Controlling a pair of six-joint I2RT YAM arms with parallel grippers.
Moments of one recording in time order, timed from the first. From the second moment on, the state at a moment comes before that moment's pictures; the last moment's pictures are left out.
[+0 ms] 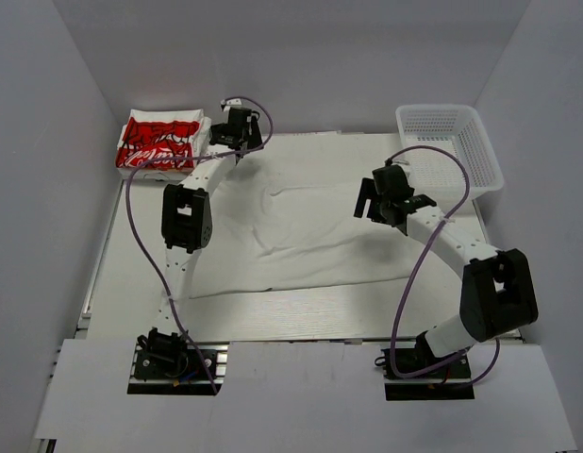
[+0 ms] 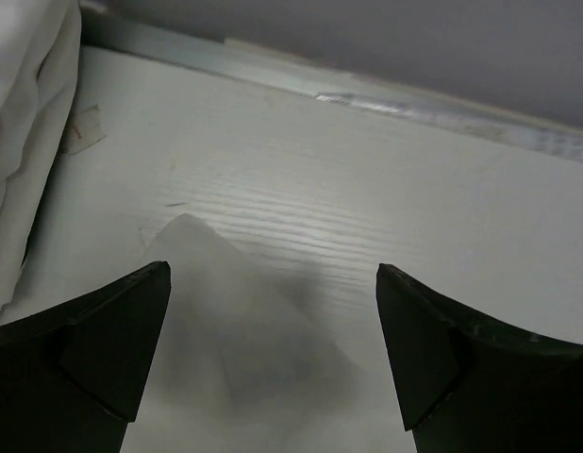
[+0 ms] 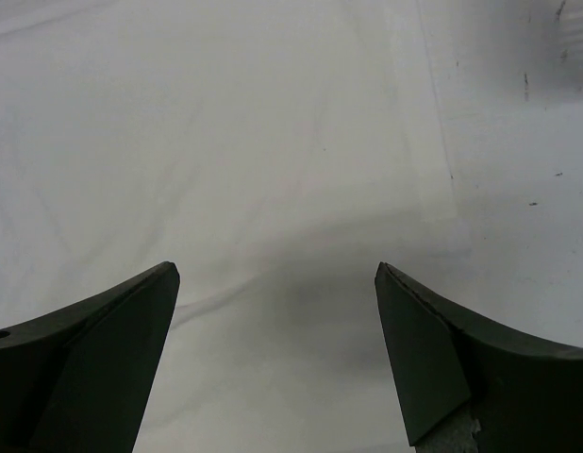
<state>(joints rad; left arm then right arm) -0.28 2.48 2.27 -0.38 -0.32 -0.36 0.39 1.48 1.02 -0.37 0.25 0.45</state>
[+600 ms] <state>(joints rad) -0.24 2.64 2.32 -0.31 -0.47 -0.24 0.38 1.74 1.18 -0.45 0.36 0.44</state>
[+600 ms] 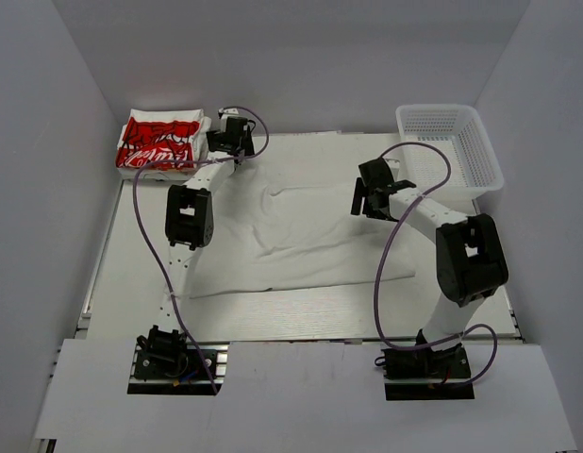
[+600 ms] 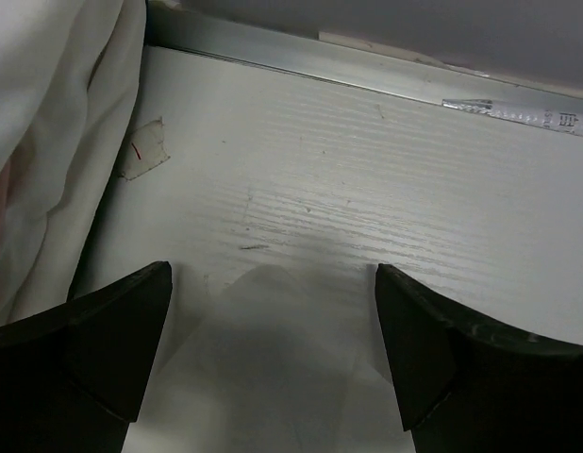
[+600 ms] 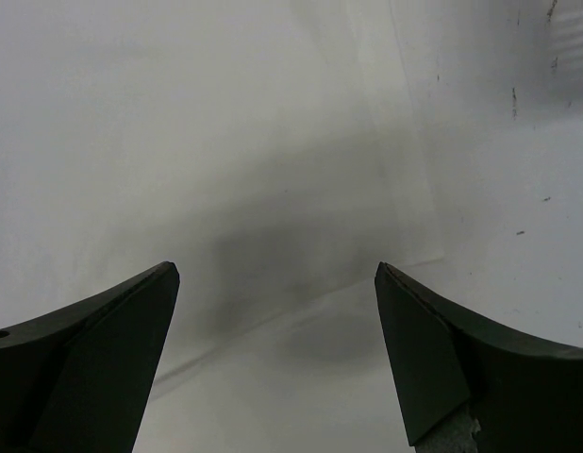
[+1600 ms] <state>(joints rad) -0.22 2.43 1.87 -0.01 -0.31 -0.15 0.29 2.26 1.77 -0.49 0.46 0.52</state>
